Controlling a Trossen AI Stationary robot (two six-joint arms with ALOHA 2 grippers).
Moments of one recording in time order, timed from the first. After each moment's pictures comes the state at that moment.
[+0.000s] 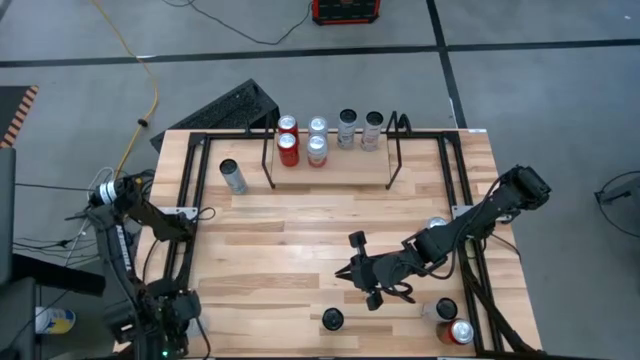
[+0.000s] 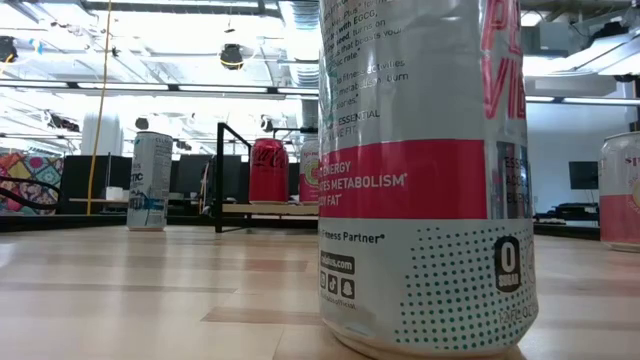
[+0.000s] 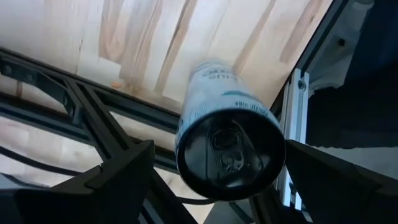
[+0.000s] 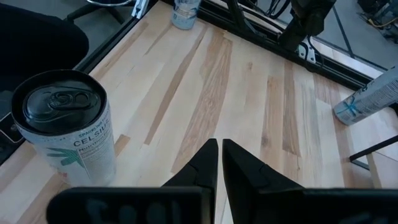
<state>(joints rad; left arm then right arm) -1.18 1.55 1.39 -1.24 0.05 -1.64 0.51 1.54 1.12 -0.15 0.36 -0.10</state>
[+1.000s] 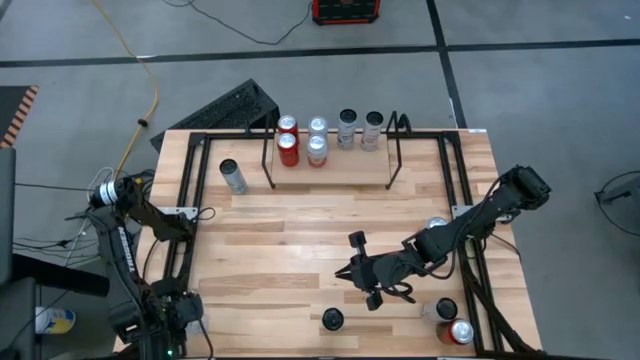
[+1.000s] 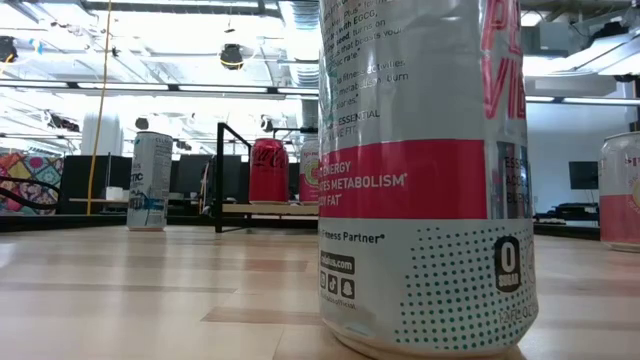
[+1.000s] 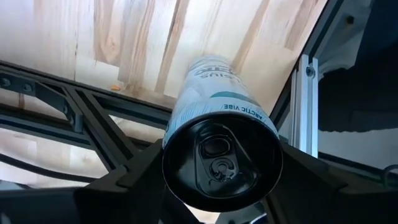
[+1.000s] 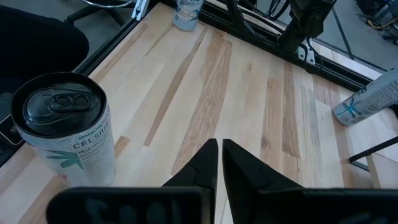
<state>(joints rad) -1.16 1.56 1.36 -1.22 0.09 -1.53 0.51 1.54 1.12 -0.14 0.36 -0.11</state>
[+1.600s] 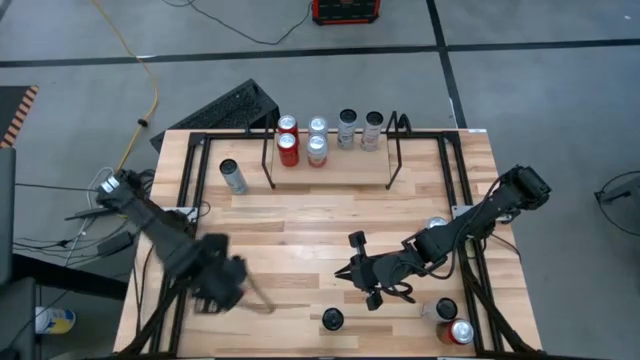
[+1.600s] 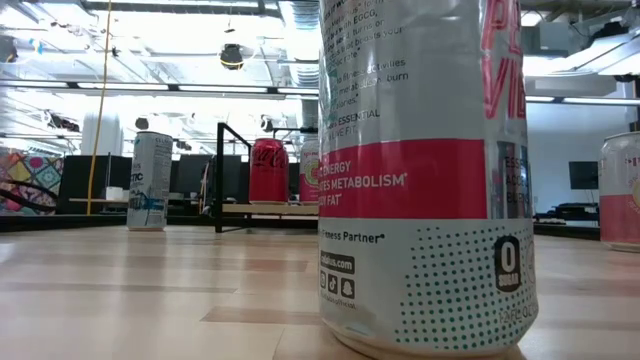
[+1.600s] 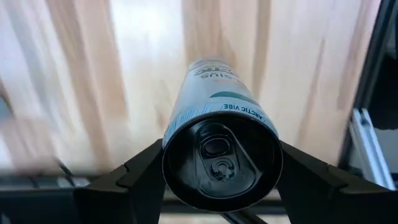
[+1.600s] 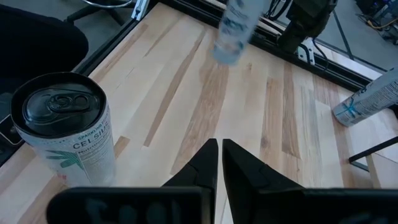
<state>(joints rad) -0.65 1.52 1.49 -1.44 -0.01 -0.66 0.51 1.54 1.12 -0.14 0.36 -0.11</state>
